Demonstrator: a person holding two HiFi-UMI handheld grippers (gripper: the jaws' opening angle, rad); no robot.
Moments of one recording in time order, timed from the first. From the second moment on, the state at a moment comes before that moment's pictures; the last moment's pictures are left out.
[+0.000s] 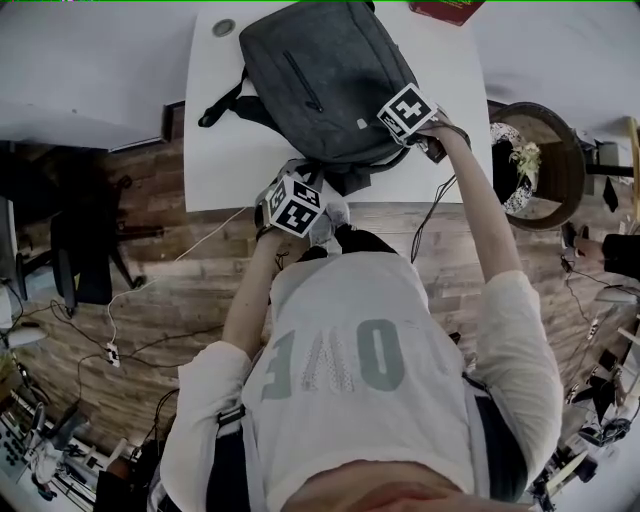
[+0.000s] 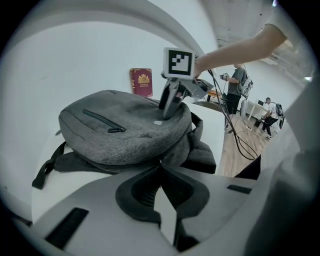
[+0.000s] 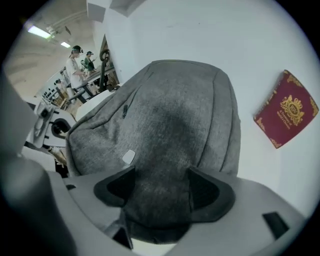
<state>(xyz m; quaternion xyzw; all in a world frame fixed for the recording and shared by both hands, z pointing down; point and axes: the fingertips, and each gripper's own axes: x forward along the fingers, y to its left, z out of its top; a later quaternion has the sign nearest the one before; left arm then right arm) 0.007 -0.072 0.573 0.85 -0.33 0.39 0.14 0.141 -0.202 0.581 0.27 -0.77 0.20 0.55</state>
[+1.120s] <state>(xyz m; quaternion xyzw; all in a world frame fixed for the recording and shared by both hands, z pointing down) -0.241 -0.155 0.577 0.74 -0.43 0.52 0.10 -0.101 -0.072 0.541 0.09 -0.88 0.04 0.46</state>
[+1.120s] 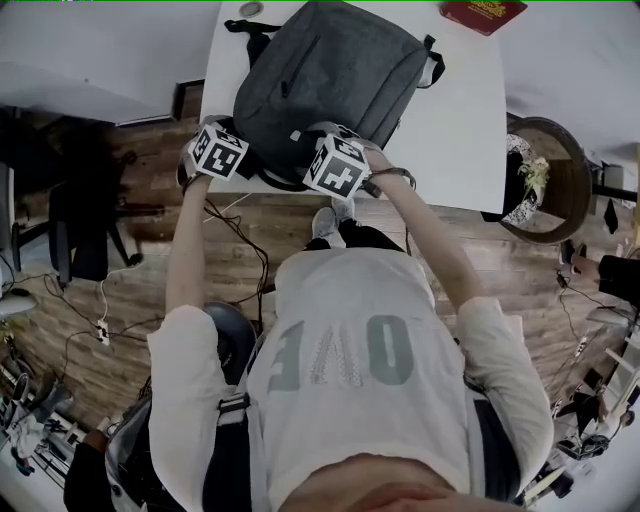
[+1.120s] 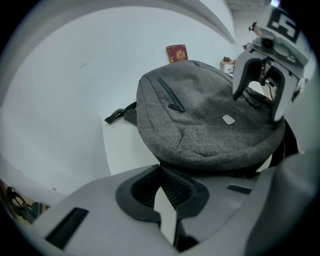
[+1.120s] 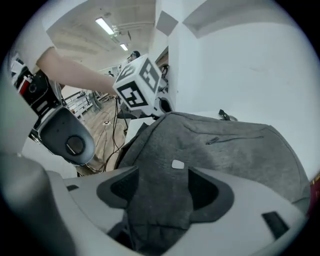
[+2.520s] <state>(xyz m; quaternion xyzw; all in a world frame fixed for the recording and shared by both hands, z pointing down) -0.218 -0.090 0.545 0.78 -0.28 0.56 0.06 -0.026 -0.106 0.570 0.05 -0.81 -0.02 0.58</state>
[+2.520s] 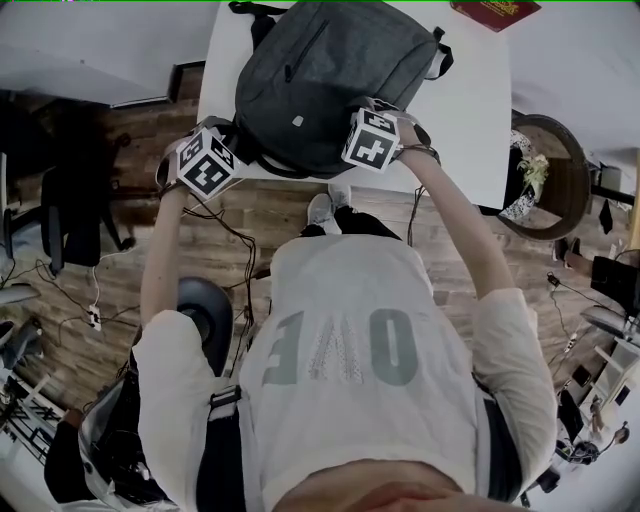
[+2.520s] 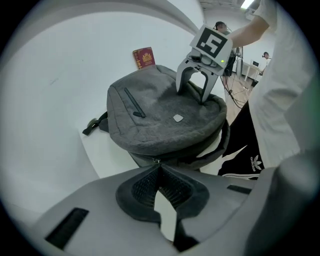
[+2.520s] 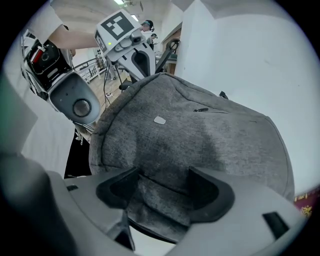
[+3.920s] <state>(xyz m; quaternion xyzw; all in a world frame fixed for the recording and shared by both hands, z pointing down) -0.068 0.007 0.552 0.84 -0.22 0.46 0.19 -0.028 -0.107 0.571 0.06 -0.81 -0.02 0.58</state>
